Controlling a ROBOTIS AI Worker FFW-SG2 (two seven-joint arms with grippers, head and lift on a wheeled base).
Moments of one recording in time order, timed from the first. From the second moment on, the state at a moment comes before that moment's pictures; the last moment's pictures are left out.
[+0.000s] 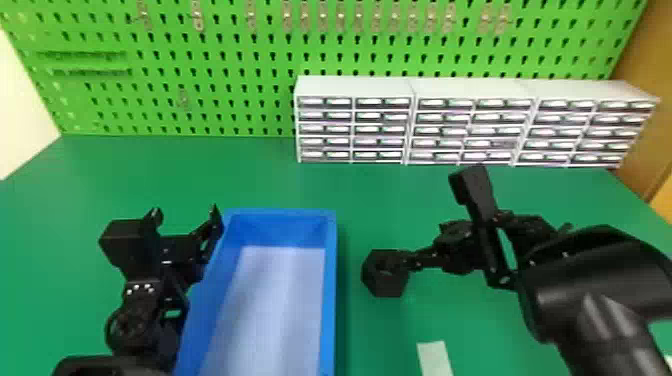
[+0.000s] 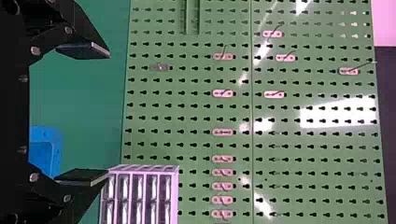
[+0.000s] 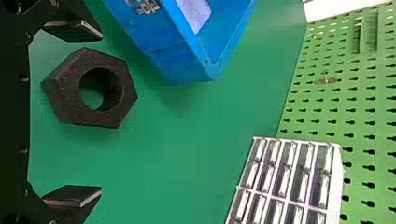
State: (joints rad) left arm 0.14 0.00 0.05 -1.79 0.01 0.00 0.05; right arm -0.26 -0.16 0.18 -1.76 0.21 0.94 0.70
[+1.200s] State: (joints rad) left arm 0.14 0.00 0.05 -1.79 0.01 0.00 0.05; right arm -0.51 -0.16 0.35 -1.42 0.26 0.99 0.78
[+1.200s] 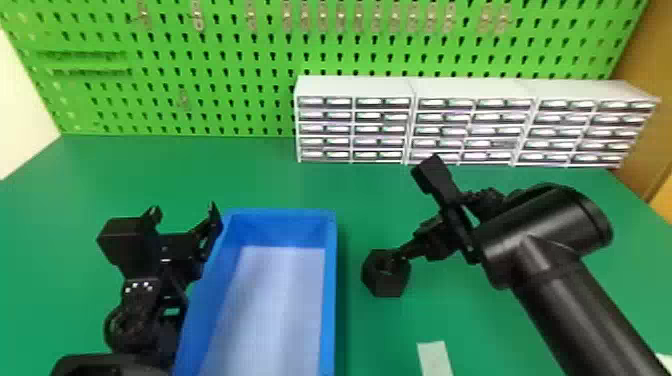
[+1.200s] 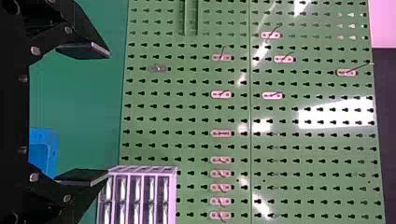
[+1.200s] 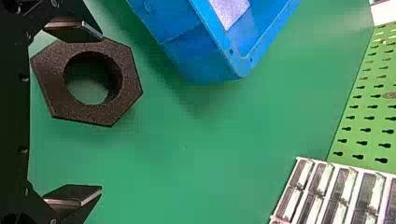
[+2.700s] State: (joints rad) left arm 0.11 0.00 0.03 -1.78 0.01 -0.02 0.05; right arm -0.65 -0.12 0.43 -1.12 0.29 0.91 0.78
